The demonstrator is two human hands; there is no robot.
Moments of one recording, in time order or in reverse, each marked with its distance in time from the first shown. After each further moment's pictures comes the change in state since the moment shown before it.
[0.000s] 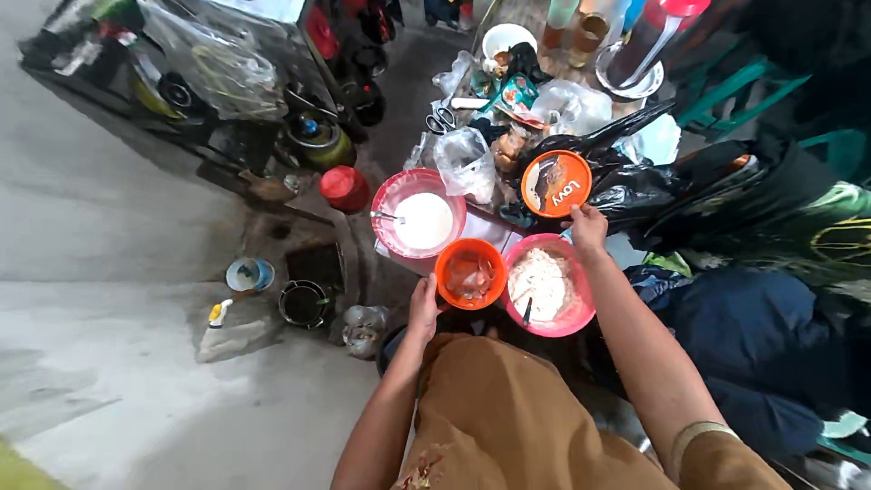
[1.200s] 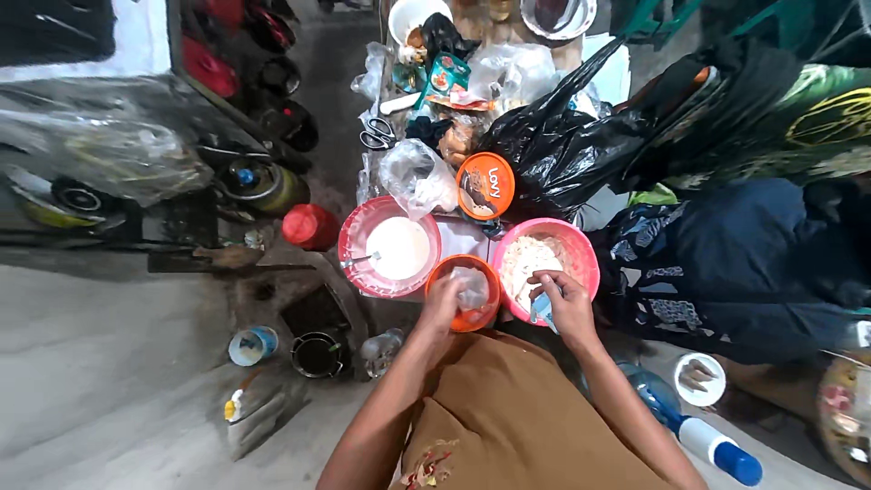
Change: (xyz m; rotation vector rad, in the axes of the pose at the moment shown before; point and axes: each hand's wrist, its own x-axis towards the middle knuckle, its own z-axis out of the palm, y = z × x) left_hand 0.009 0.103 0.064 0.371 -0.487 0.016; right_hand -0.163 0.040 0.005 0.173 -0.050 -0.114
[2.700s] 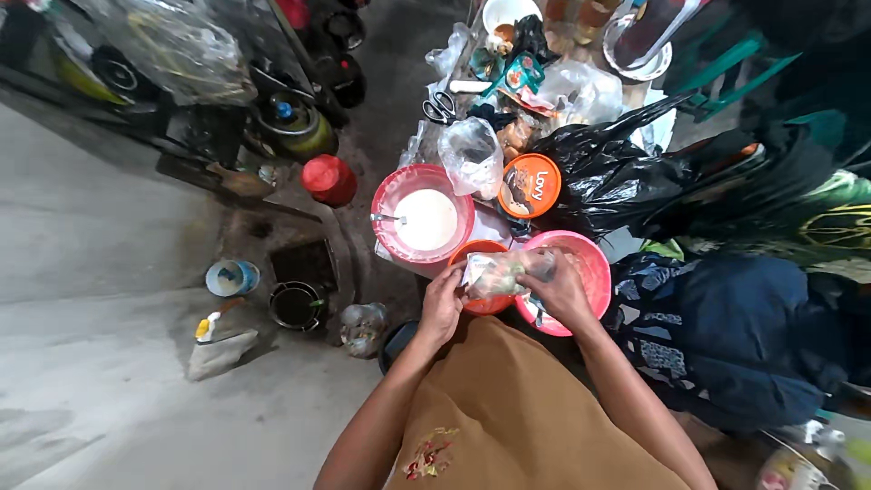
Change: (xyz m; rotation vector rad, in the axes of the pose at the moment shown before) left_hand -0.038 -0.050 -0.018 -0.633 0.136 0.148; right_hand 0.029 -0.050 0.041 -0.414 -0.306 -0.051
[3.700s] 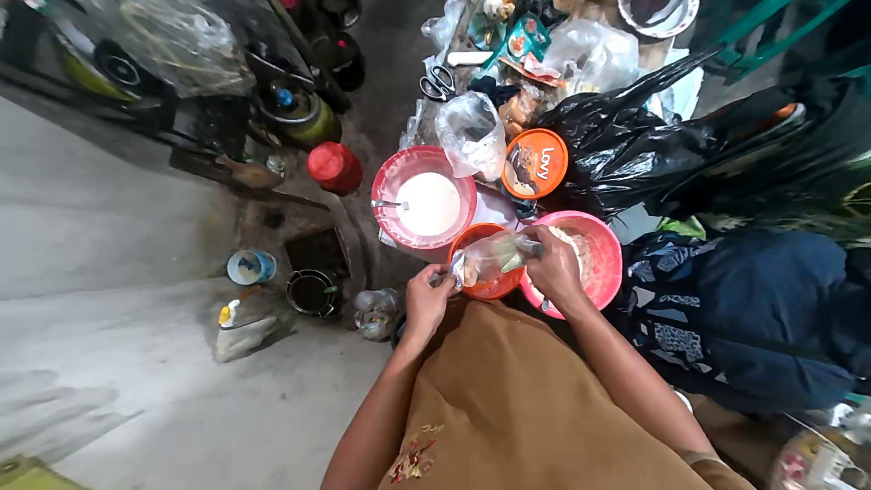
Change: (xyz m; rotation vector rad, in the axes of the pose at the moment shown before) left_hand -0.016 0.012 -0.021 0.636 0.256 -0.006; right_hand 0.013 -0.008 0.018 -0.411 0.065 -0.089
